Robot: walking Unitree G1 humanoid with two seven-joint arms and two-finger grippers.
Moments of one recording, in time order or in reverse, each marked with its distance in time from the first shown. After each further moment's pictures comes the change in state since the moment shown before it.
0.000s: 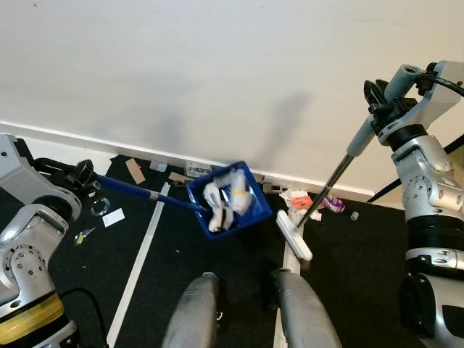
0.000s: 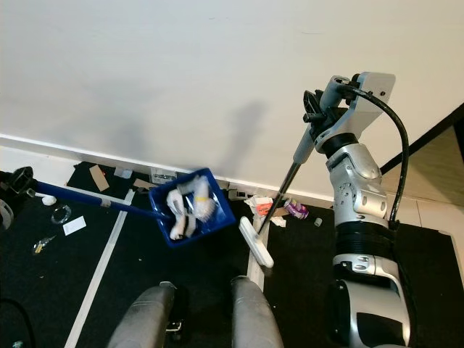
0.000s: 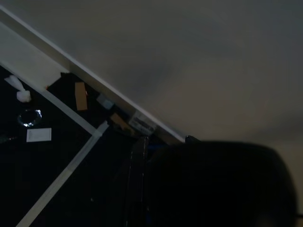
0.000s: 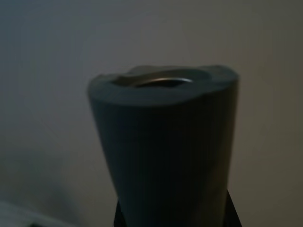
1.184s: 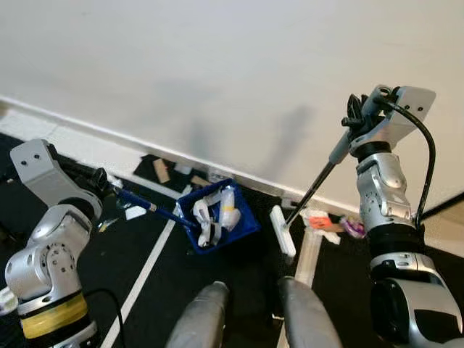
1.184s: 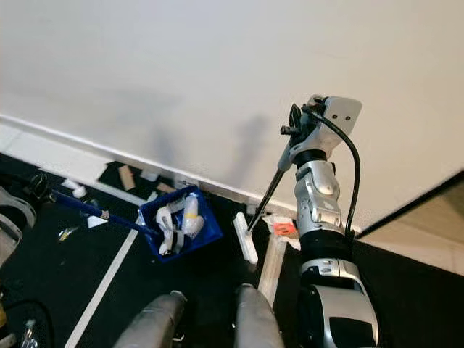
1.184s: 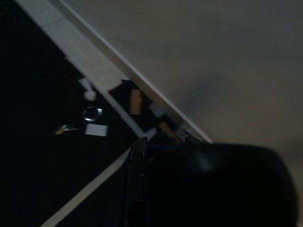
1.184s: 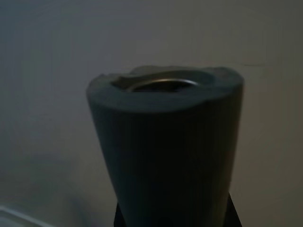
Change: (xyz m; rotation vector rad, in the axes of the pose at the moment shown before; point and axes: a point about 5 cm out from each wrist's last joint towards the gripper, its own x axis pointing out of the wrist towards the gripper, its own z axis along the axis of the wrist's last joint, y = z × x) left arm 0.012 -0.013 -0.014 0.077 0.008 0.131; right arm -0.002 0.023 -0.041 -0.027 -0.011 -0.108
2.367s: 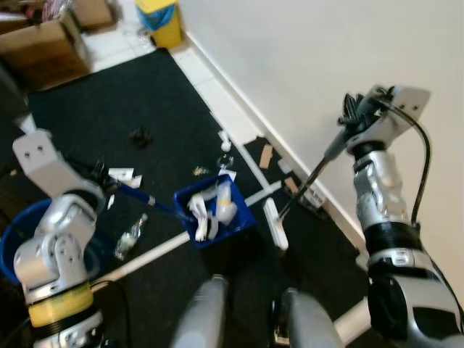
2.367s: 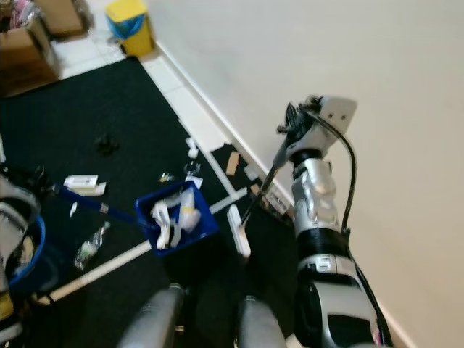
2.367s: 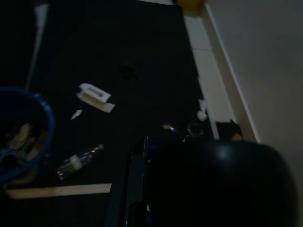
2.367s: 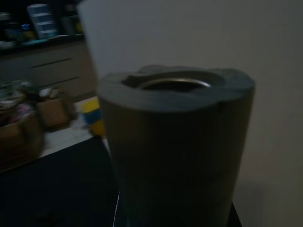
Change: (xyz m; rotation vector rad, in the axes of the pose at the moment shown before) left arm 0.008 -0.006 0.005 -0.012 -0.030 0.009; right arm 0.003 0.008 -0.002 0.013 -0.006 0.029
